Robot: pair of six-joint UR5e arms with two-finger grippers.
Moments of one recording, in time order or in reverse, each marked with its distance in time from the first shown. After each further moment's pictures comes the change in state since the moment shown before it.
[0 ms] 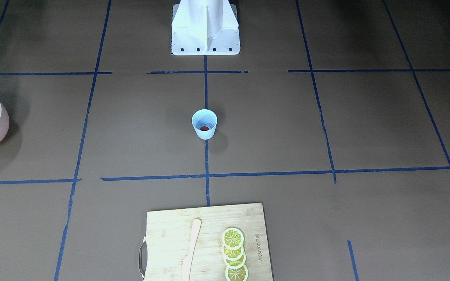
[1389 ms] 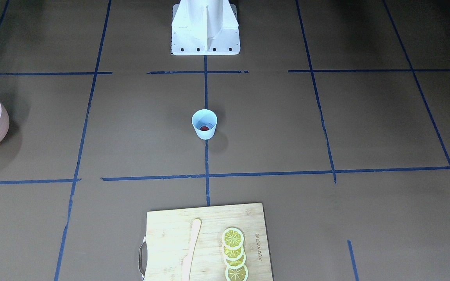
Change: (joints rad) left arm 0.000 0.012 0.009 -0.008 0.009 -0.104; right arm 0.000 0.005 -0.012 0.003 -0.010 0.006
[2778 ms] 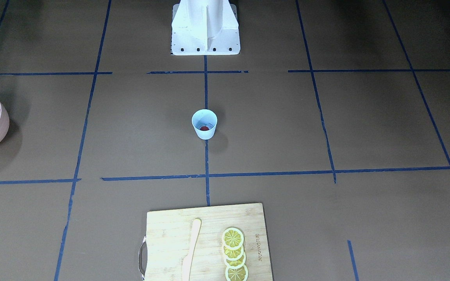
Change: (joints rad) left arm -0.004 0.002 0.005 0.001 0.003 0.065; right arm 0.023 -0.021 0.002 -0.004 -0.010 0.011
